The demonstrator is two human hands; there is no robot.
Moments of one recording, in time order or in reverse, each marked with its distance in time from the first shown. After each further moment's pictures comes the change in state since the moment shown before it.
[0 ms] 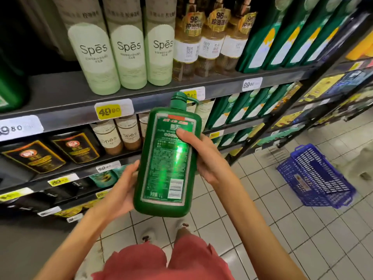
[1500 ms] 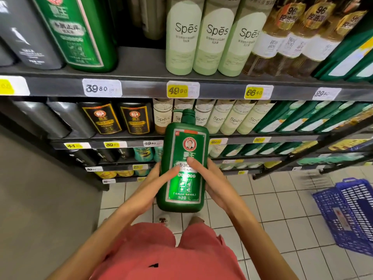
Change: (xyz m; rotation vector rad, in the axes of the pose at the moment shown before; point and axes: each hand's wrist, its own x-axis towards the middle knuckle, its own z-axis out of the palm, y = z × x) left_hand -0.040 -0.046 -0.040 0.063 0.258 0.180; right_hand -0.005 0.090 0.044 -0.229 -0.187 0.225
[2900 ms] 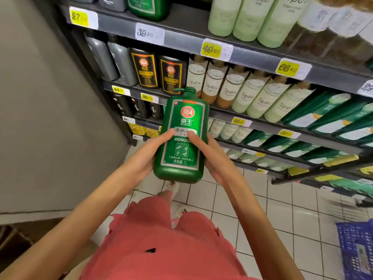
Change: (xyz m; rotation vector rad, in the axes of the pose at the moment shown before) left_hand -0.092 -0.015 0.059 -0.179 0.334 -0.053; right_hand -0.061 0.013 -0.004 -0.155 -0.302 0.008
